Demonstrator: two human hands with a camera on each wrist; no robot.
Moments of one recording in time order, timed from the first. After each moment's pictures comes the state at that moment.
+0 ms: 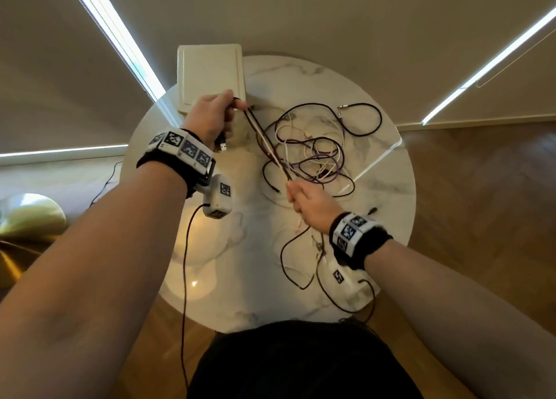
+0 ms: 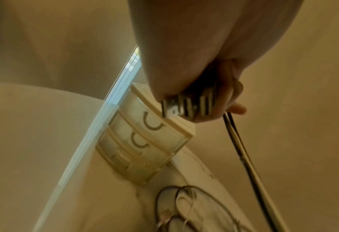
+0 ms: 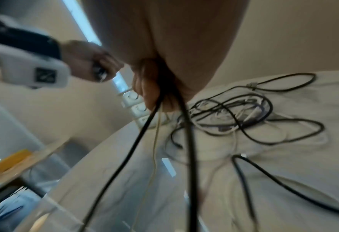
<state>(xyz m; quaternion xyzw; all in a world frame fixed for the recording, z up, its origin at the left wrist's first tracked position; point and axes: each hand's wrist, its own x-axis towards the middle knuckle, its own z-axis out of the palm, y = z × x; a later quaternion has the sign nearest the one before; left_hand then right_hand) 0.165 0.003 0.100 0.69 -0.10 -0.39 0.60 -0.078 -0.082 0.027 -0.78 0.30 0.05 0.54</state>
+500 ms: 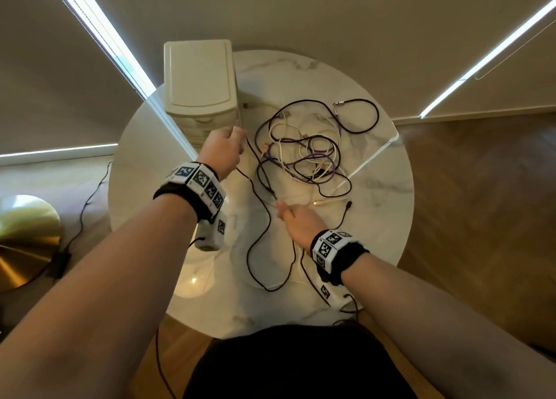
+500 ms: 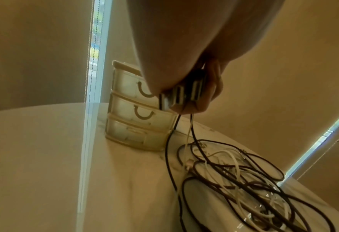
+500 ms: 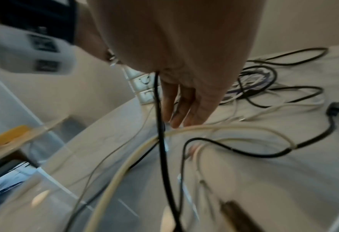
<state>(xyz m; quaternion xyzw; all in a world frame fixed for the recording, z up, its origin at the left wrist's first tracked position) 0.127 0.002 0.058 0.81 -0.14 -0.36 0.45 -0.084 -0.062 -0.007 -0.79 0.38 0.18 0.46</state>
